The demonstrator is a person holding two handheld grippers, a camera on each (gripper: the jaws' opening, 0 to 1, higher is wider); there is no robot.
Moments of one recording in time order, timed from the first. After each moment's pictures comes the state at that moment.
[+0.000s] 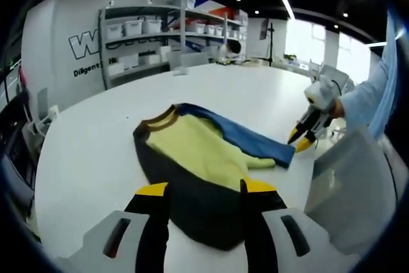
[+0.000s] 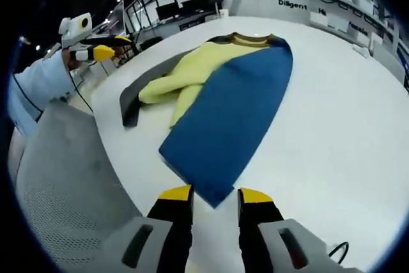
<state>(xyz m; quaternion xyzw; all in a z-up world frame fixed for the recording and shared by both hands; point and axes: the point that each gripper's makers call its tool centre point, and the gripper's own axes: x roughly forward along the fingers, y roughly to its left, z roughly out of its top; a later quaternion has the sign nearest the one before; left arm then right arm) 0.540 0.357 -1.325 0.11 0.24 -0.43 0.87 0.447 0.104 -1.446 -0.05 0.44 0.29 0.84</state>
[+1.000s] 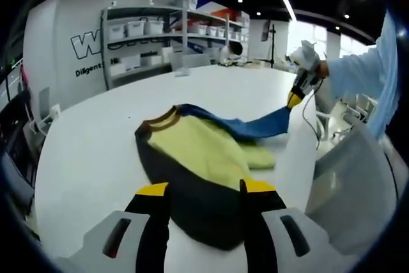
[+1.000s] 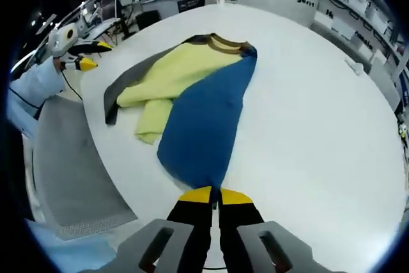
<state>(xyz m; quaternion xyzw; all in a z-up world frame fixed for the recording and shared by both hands) 0.540 0.360 -1.326 0.10 0.24 -0.42 0.87 0.507 0.003 -1.355 -0.16 0.51 0.27 0.80</state>
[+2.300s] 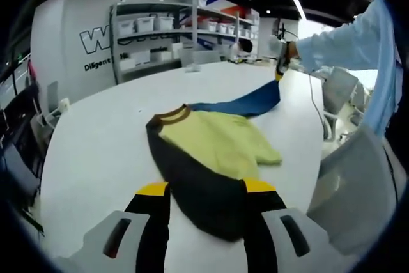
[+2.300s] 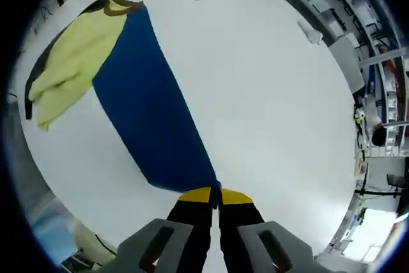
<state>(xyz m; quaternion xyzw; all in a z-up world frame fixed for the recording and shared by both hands) 0.542 0.381 -1.327 0.10 0.25 -0.39 0.88 0.613 -0.175 -1.362 -0.29 0.63 0.07 0.72</state>
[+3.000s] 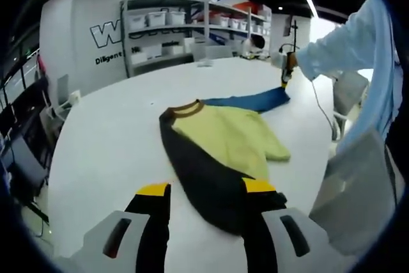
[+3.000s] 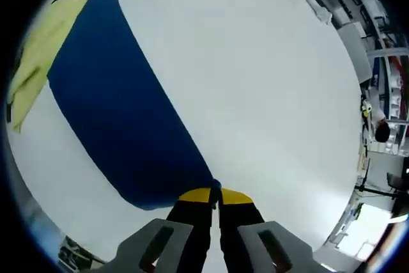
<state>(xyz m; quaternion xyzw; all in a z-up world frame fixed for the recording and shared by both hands) 0.543 0.395 -1.328 0.11 0.27 -0.35 0.89 0.638 -0.209 -1.423 -0.30 0.66 0.06 0.69</state>
